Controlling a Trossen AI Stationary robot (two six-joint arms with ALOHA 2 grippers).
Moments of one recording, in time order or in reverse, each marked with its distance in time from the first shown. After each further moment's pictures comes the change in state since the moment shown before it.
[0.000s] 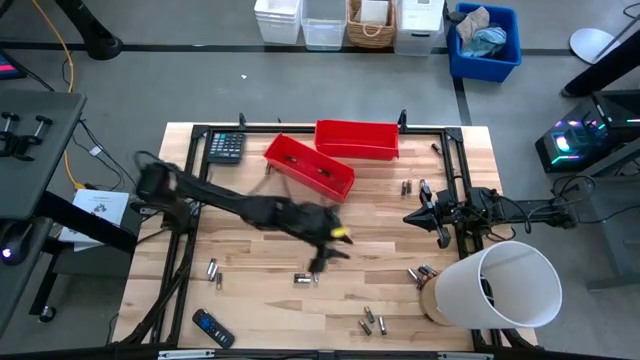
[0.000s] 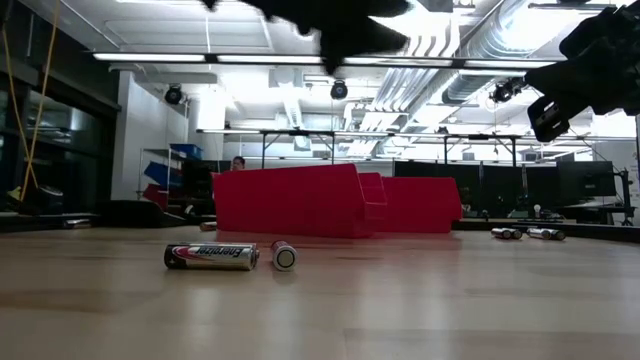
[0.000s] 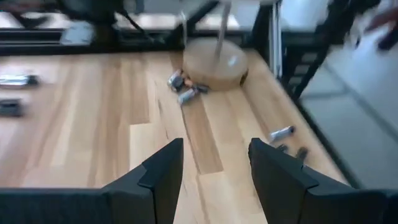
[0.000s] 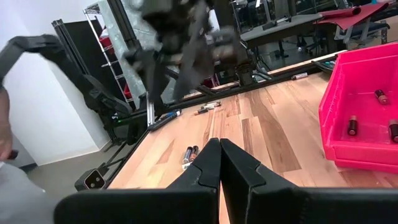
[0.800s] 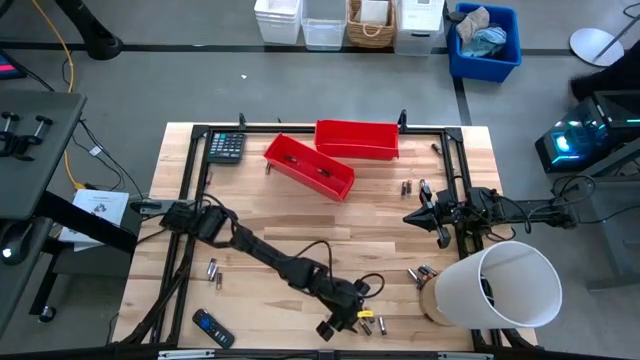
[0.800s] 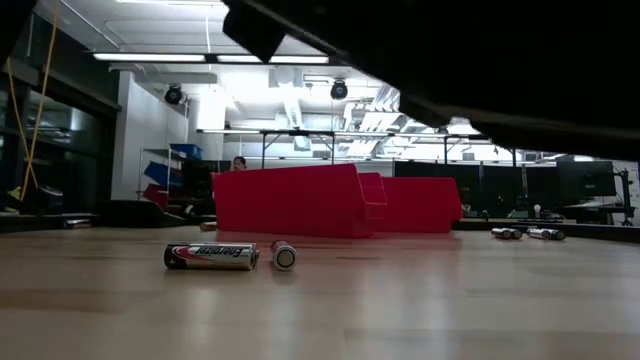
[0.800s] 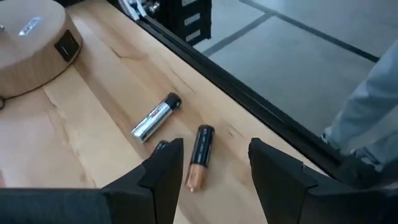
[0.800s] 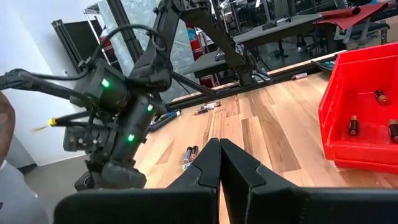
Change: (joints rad) left arm -0.230 0.549 0.381 0.072 0.116 0.261; right arm 0.000 0.000 0.000 0.000 0.001 0.000
